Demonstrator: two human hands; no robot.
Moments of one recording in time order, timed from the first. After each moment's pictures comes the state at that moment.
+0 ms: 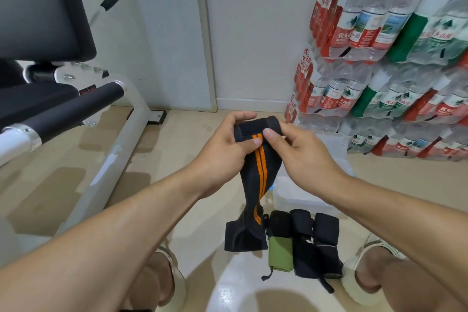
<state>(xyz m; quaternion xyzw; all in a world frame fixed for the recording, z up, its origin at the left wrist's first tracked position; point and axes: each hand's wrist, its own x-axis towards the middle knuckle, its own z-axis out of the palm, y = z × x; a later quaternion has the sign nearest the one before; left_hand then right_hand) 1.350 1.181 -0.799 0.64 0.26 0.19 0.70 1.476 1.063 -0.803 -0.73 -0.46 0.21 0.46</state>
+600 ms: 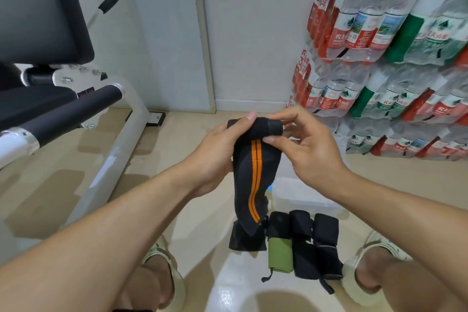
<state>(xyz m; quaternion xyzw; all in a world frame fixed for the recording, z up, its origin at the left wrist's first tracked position) 1.350 1.185 -0.786 0.60 0.27 0.12 0.74 1.486 1.061 -0.806 -0.63 -0.46 0.20 0.59</state>
